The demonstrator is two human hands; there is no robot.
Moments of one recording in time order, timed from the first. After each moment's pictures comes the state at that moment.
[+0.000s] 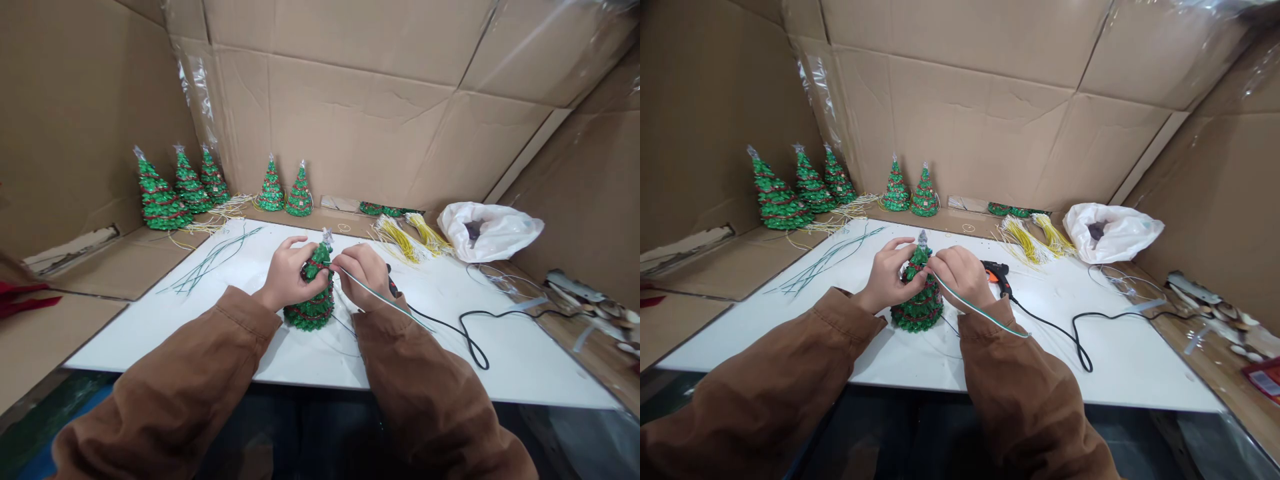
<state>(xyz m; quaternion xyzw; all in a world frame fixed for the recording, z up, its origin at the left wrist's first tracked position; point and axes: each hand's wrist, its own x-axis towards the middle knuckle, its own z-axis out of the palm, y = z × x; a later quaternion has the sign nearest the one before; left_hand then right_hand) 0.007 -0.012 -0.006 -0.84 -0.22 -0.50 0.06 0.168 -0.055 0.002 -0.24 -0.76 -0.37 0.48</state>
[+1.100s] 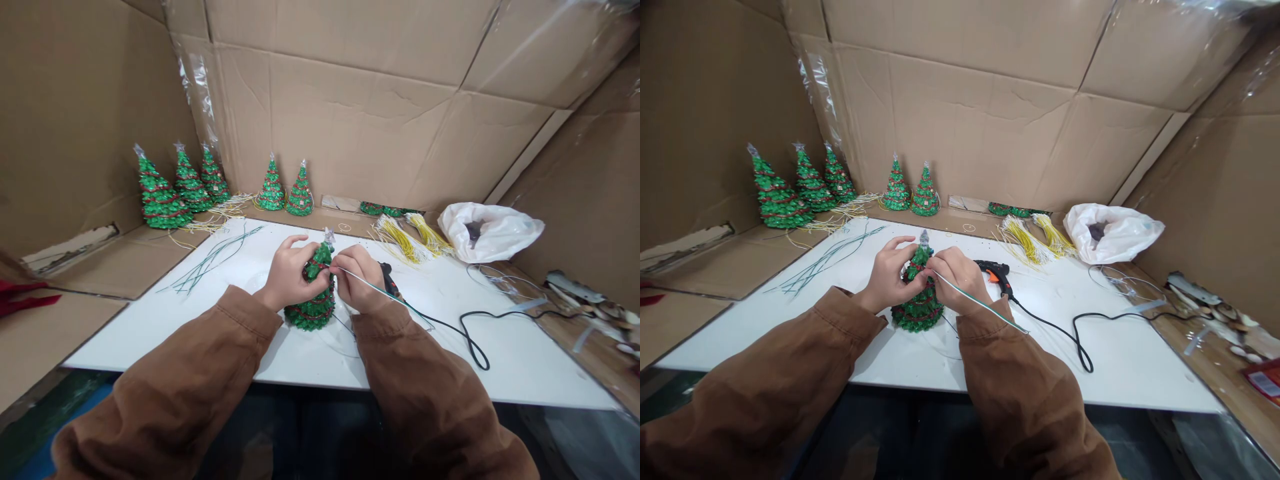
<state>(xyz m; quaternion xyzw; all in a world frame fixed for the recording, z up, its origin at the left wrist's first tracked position) 0.006 -0.011 -0.008 -0.84 -0.22 -0.49 0.06 0.162 -0.053 -0.003 -0.24 -0.77 -0.30 0.51</state>
